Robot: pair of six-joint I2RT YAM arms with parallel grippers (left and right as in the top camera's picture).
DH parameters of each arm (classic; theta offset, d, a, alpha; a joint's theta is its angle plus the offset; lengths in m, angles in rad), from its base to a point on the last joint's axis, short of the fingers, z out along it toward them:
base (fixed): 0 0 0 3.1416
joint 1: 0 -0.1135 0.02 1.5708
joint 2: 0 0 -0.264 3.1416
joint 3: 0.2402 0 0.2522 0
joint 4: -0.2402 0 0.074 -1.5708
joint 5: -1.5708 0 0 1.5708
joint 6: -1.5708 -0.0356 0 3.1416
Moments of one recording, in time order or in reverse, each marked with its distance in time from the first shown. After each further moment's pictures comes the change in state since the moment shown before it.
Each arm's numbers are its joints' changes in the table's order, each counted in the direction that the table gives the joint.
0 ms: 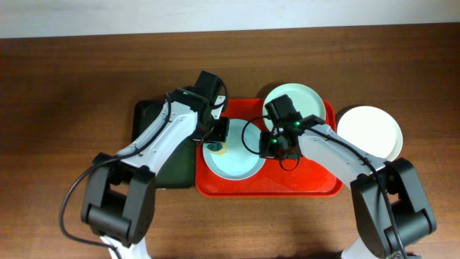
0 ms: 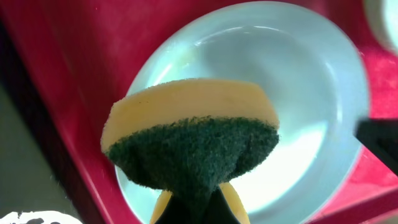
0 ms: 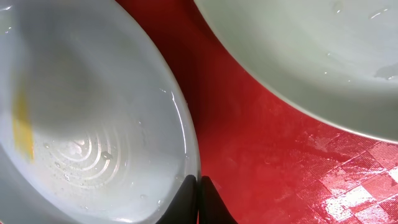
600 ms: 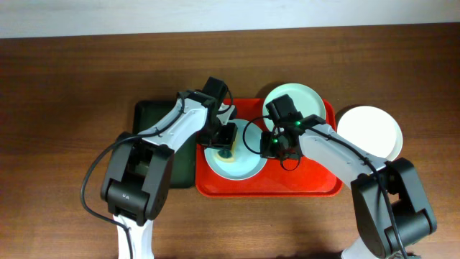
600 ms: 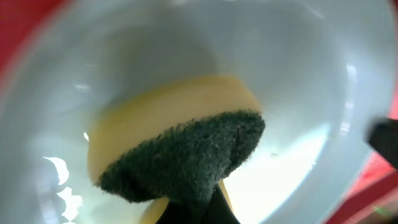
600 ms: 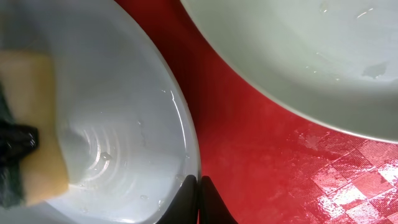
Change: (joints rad) left arm 0.006 0.166 0.048 0.004 -0.198 -0.043; right arm 0.005 0.000 0.000 -0.007 -0.005 0.000
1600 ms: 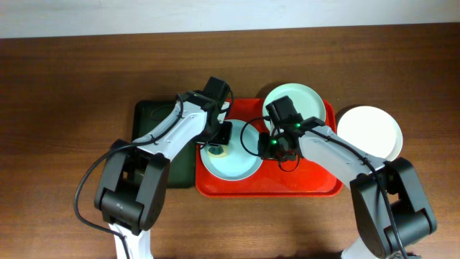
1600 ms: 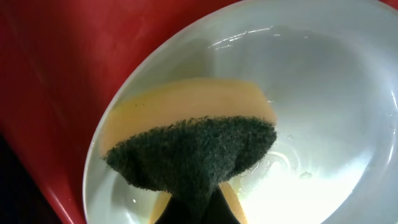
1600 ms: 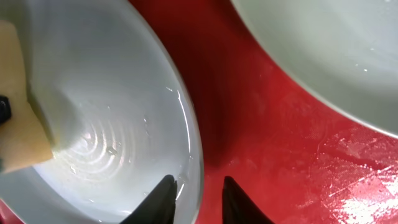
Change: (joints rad) left arm 0.021 -0.074 -0.039 0.023 0.252 0.050; right arm 0.000 0.000 -0.024 0.050 0.067 0.010
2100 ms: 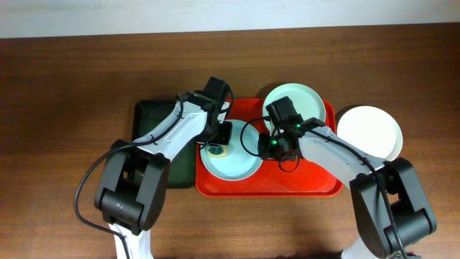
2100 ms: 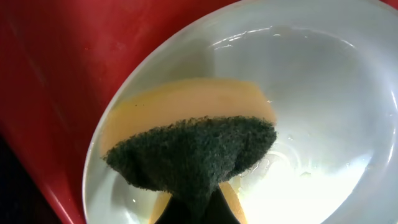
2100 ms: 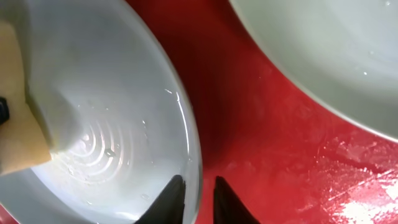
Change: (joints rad) left arm 0.000 0.000 0.000 0.000 0.000 0.000; right arm 0.000 0.000 -0.008 0.015 -0.004 0.004
